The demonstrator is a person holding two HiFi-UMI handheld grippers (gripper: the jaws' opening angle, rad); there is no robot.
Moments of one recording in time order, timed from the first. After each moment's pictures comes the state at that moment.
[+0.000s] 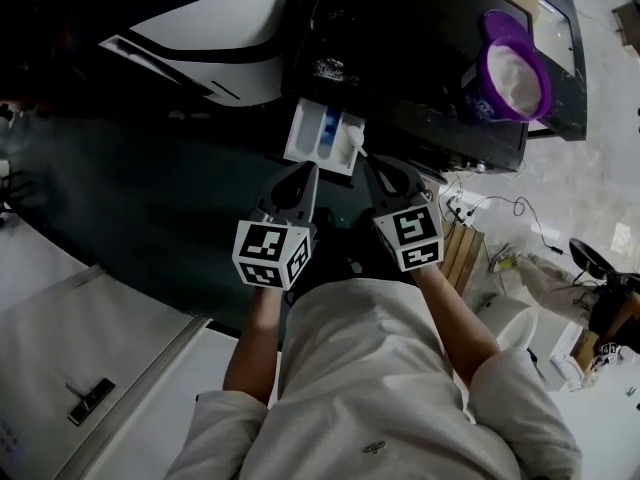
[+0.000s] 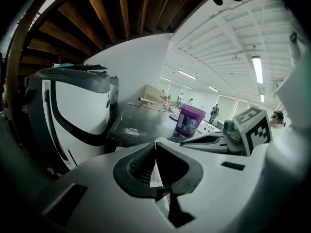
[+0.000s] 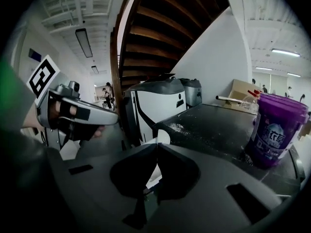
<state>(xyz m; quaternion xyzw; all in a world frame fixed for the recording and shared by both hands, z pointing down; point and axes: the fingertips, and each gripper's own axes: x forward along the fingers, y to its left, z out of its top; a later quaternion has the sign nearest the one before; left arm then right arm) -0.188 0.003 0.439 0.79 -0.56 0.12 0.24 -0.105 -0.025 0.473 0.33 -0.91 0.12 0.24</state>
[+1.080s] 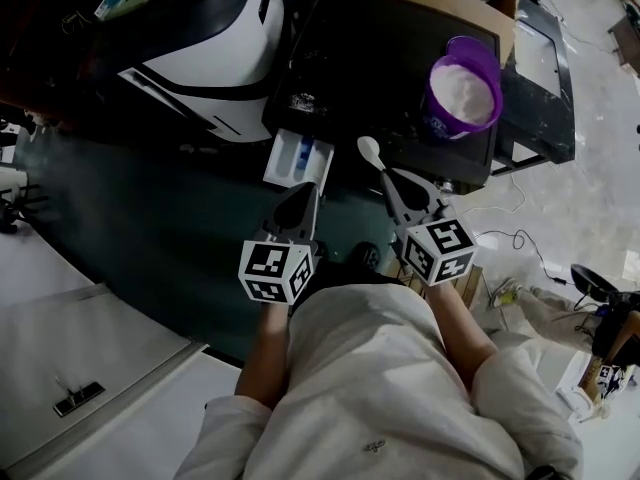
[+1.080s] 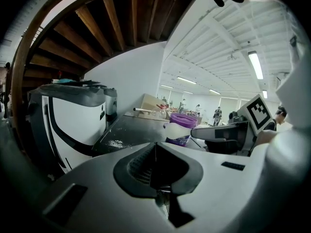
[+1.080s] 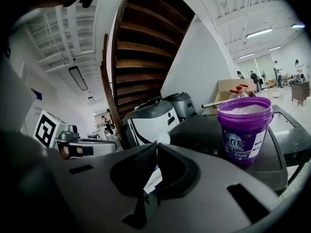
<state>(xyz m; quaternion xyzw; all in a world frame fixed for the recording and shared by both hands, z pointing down) -0.109 0.009 0.395 0.78 -0.59 0.09 0.18 0.005 -0.037 0.397 0.34 -0.92 0.20 0.10</state>
